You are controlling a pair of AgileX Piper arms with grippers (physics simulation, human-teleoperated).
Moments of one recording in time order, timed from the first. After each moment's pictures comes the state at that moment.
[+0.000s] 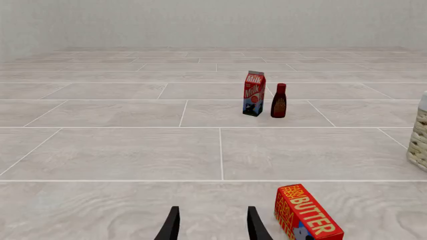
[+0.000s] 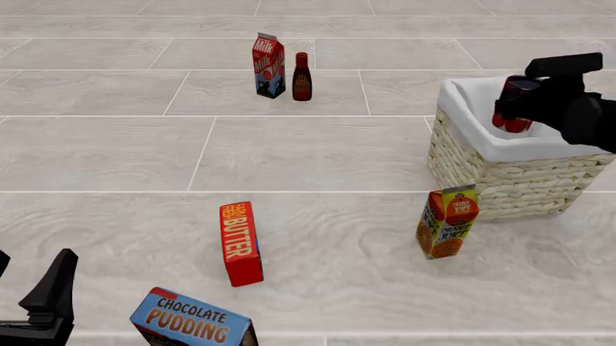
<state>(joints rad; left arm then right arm) 0.00 0.01 0.00 0.00 0.00 -0.19 1.76 -1.25 -0.08 -0.21</state>
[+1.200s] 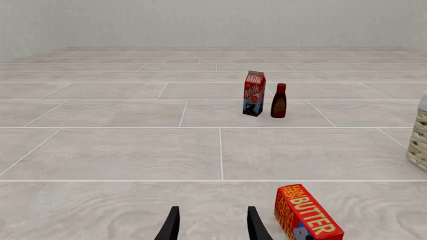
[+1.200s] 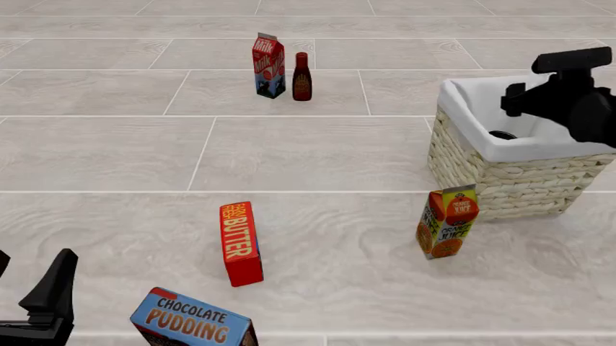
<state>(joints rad) 0.00 0.01 0.00 0.00 0.00 -0.20 1.74 -1.25 -0.07 -0.20</state>
